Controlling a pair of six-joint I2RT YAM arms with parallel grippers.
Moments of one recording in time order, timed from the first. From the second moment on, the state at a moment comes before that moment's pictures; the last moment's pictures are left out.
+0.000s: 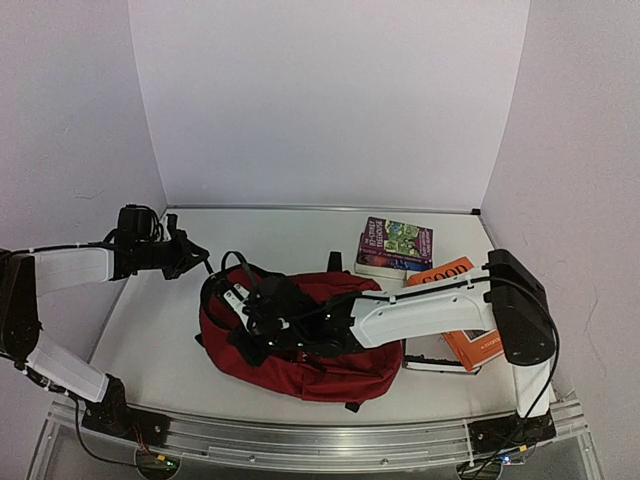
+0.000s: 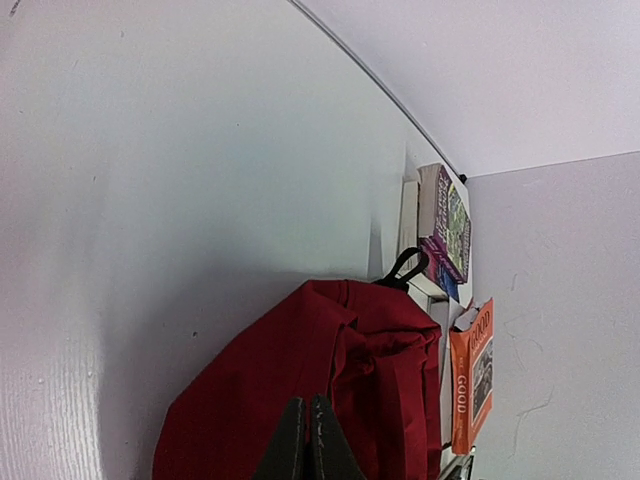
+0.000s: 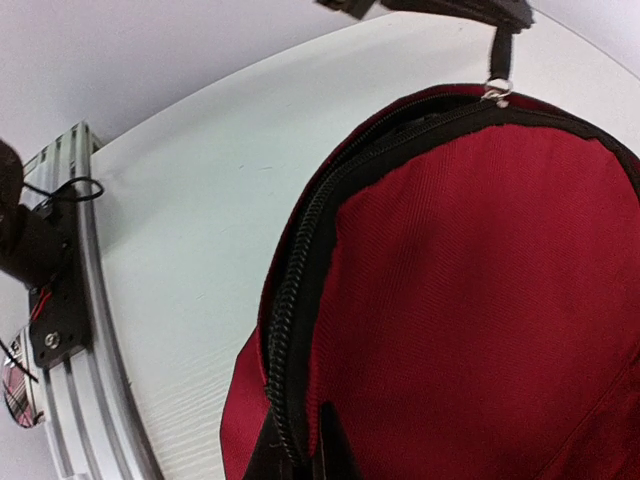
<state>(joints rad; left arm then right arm) -0.17 1.37 0.76 0.02 0.53 -0.78 1.29 2.10 1.55 -0.04 0.06 0.23</state>
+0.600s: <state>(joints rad) -0.13 1.56 0.77 0.12 0.64 -0.76 1.36 2.02 1.45 -0.05 0.01 0.34</state>
